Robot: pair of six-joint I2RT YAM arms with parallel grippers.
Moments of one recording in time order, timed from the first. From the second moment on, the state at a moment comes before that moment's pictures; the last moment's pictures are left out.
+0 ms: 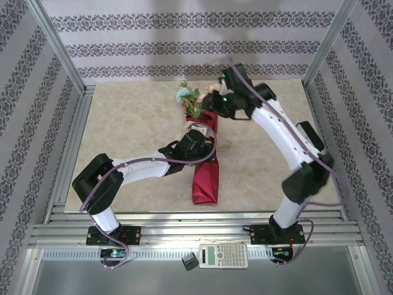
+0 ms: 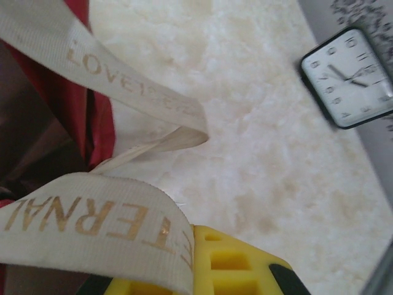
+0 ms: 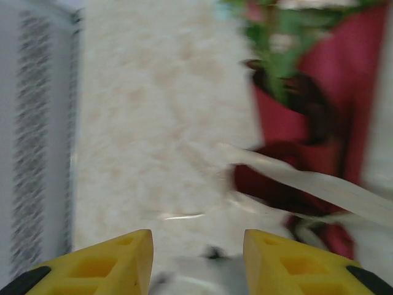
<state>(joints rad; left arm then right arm) -0.80 1.70 1.04 0.08 0.06 -0.72 0.47 1.66 1.75 -0.94 -0.22 0.72</state>
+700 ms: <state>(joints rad) -0.38 1.91 1.18 0.08 0.82 -1.26 1.13 1.73 1.28 -0.46 0.32 0.82</state>
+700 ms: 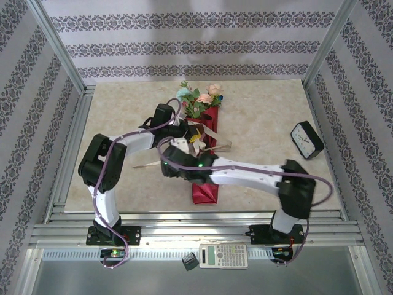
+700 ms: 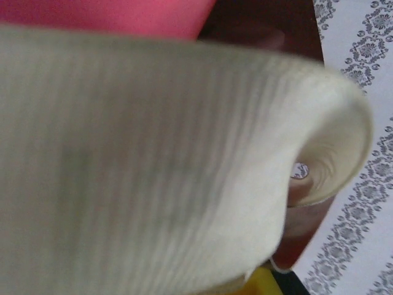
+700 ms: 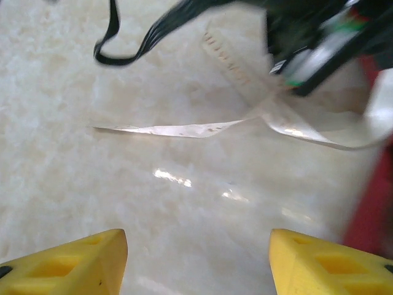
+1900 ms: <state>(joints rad) -0.27 2.05 1.28 0.16 0.95 -1.39 1.05 2.34 1.80 -0.60 0.45 1.13</state>
